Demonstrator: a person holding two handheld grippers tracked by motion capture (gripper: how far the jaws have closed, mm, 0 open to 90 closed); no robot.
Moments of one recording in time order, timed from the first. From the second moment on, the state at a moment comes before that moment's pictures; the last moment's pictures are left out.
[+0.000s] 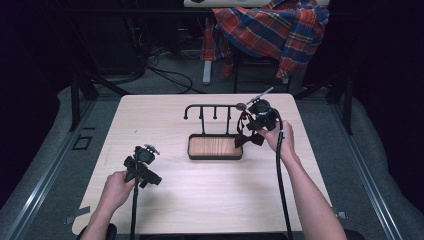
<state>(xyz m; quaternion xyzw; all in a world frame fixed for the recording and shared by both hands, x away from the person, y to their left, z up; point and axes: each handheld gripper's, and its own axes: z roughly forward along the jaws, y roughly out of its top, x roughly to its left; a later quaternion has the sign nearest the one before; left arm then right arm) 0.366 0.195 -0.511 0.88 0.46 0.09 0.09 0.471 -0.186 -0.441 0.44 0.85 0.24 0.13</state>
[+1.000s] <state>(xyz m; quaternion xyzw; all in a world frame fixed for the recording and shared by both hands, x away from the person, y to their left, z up) 0.366 0.194 -0.511 0.88 0.46 0.09 0.09 0.425 -0.189 -0.418 0.40 0.87 0.26 0.13</state>
